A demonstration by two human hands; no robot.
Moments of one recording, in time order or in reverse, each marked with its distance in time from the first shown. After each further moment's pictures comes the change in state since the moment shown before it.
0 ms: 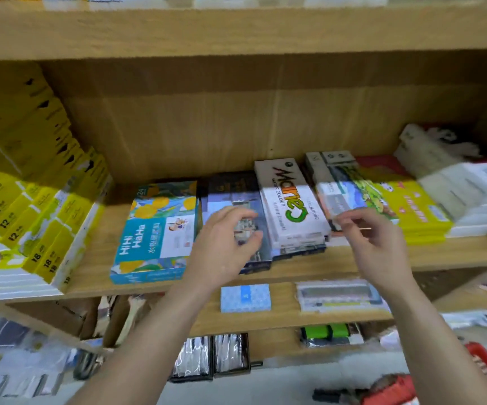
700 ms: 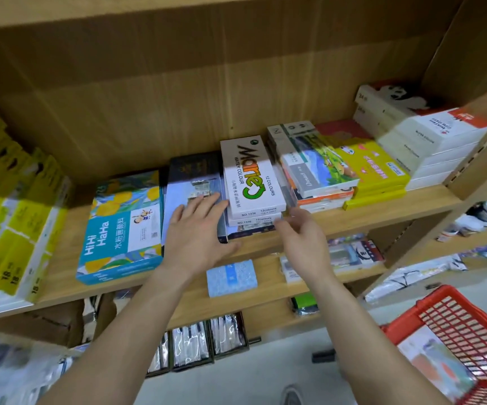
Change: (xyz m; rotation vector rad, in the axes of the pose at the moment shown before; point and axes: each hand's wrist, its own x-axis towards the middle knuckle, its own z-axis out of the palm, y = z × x) left_hand 0.003 -0.025 0.033 0.611 -0.171 0.094; right_hand -0.046 0.001 0.059 0.068 -0.011 0.513
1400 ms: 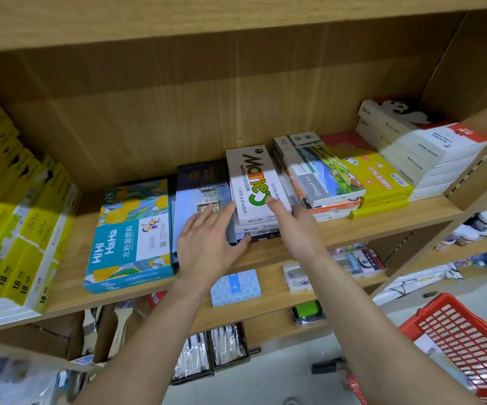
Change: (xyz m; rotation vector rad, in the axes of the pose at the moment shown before) left_hand -0.001 0.003 0.011 -0.081 0.228 -0.059; right_hand 0.019 -0.041 0.020 0.047 -0.066 0.102
